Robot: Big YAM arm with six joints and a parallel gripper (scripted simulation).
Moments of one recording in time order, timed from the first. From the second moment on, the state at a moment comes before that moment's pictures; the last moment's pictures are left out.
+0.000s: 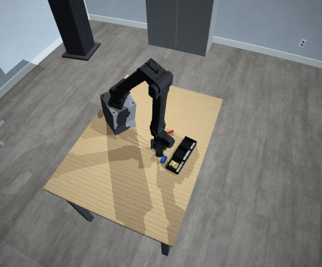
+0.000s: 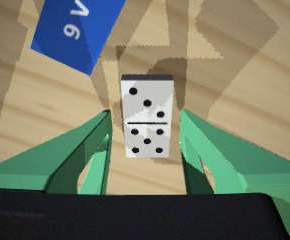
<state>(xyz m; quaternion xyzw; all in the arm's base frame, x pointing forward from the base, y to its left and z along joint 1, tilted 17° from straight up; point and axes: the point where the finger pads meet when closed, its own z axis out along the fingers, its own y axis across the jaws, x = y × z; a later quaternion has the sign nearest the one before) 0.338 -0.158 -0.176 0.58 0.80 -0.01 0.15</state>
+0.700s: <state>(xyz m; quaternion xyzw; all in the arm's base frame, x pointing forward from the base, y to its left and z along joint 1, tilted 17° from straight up) 0.337 -0.158 -0.178 0.58 0.80 -0.01 0.15</state>
